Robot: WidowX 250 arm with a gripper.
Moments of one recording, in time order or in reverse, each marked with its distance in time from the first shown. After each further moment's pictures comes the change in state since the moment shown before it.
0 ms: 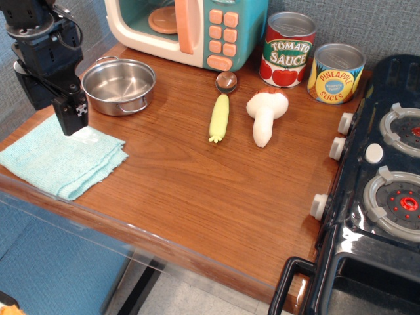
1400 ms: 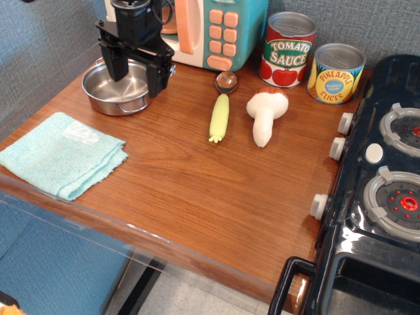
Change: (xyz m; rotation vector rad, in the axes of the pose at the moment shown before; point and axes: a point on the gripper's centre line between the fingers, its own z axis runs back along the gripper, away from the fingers) arm 0.107 -0.002 -0.027 0.001 0.031 0.226
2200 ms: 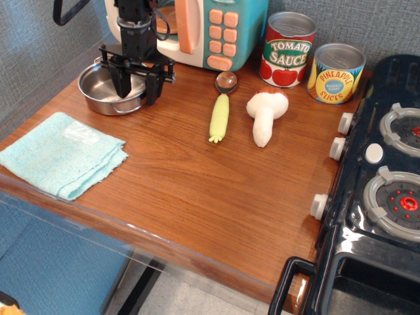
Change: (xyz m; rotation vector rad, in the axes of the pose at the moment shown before) arm 0.020 0.026 -0.054 -0.021 0.092 0.221
